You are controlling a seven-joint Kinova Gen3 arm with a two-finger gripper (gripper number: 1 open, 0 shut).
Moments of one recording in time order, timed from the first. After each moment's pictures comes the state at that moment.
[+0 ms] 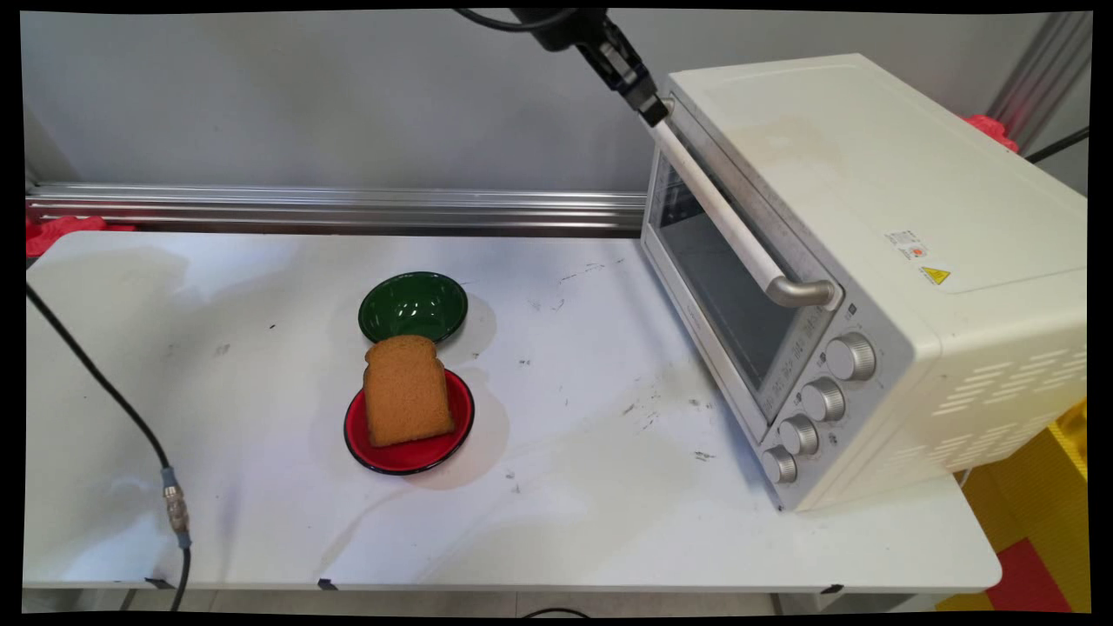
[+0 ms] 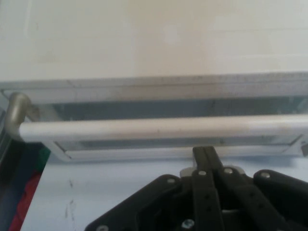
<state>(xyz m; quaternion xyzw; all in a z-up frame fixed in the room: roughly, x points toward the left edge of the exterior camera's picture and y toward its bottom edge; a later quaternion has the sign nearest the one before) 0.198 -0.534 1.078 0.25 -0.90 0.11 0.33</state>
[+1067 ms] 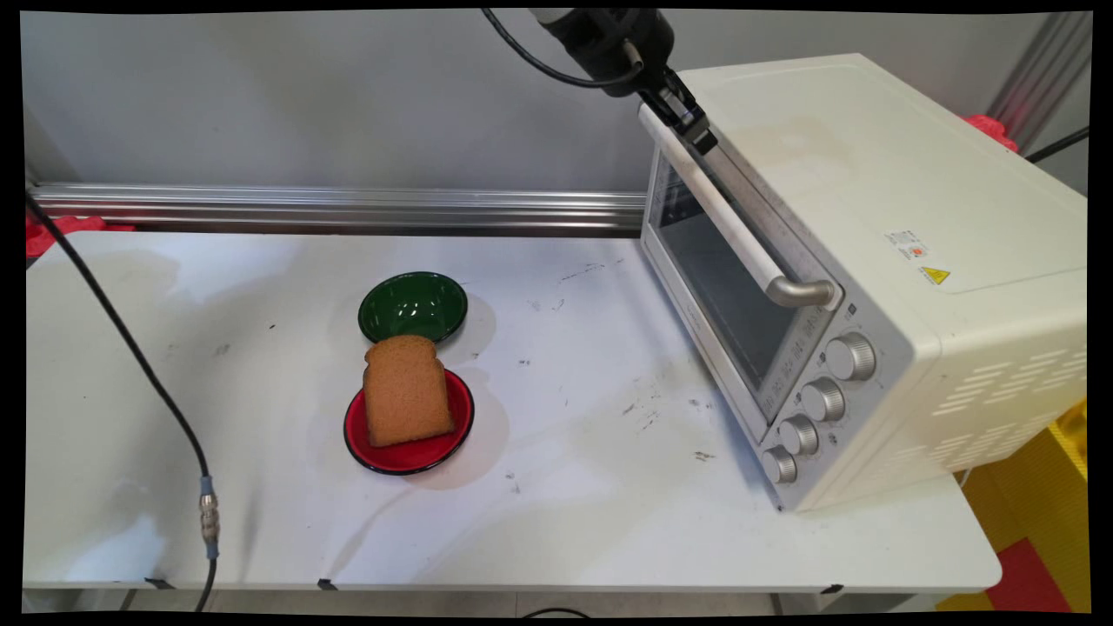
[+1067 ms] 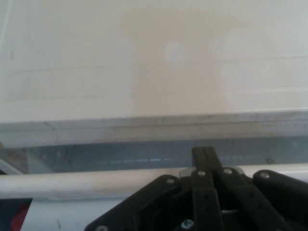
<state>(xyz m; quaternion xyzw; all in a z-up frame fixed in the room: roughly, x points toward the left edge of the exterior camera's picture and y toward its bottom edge) 0.158 -0.562 1.031 0.25 -0.90 0.11 0.35</state>
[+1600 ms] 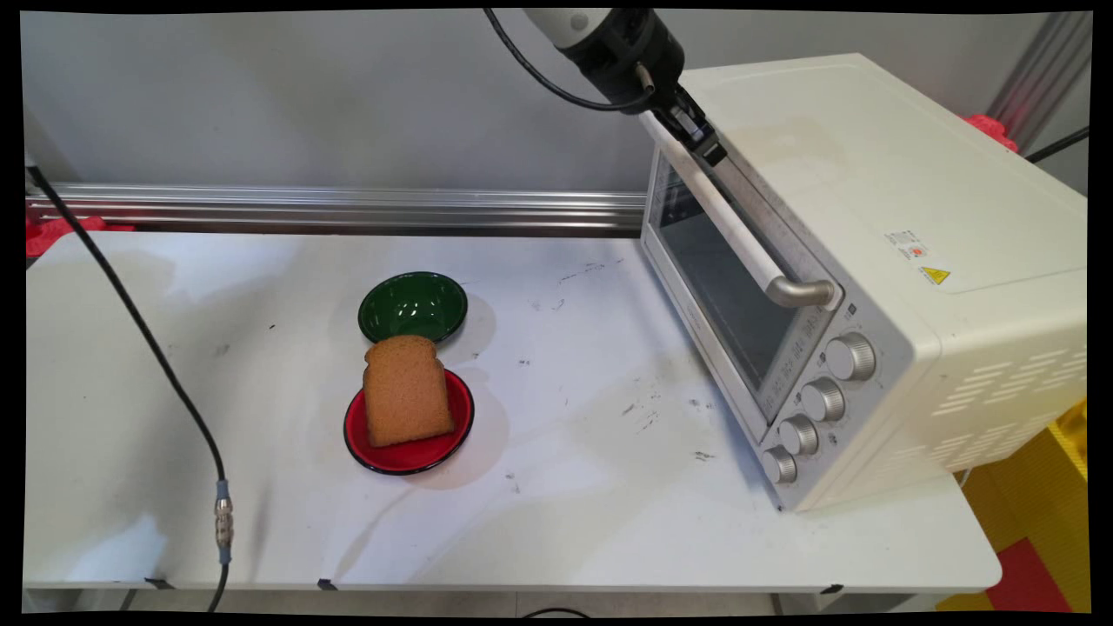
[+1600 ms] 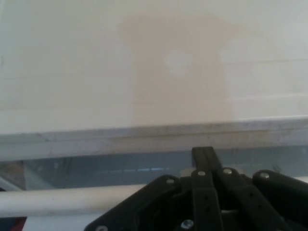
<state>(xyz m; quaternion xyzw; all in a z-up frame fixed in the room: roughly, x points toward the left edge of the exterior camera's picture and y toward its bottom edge) 0.150 -0.570 1.010 0.24 -0.89 0.12 0.36</state>
